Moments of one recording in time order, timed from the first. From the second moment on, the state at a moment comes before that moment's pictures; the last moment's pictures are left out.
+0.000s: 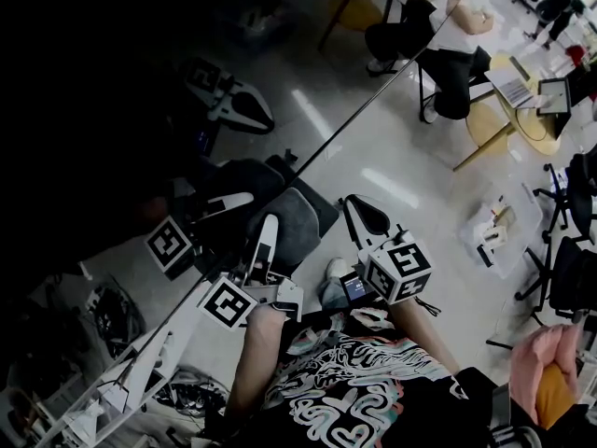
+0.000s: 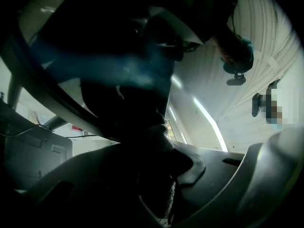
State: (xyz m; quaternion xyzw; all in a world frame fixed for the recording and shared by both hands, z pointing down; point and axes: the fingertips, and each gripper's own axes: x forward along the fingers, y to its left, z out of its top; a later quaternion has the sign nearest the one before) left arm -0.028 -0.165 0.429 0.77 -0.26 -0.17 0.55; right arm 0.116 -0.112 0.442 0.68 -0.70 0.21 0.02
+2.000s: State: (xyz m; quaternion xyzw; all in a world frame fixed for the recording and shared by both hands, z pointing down) left arm 0.070 -0.196 0.416 0.74 -0.20 -0.23 0.61; right arm 0.209 -0.105 0.428 0.69 -0.69 0.20 -0.02
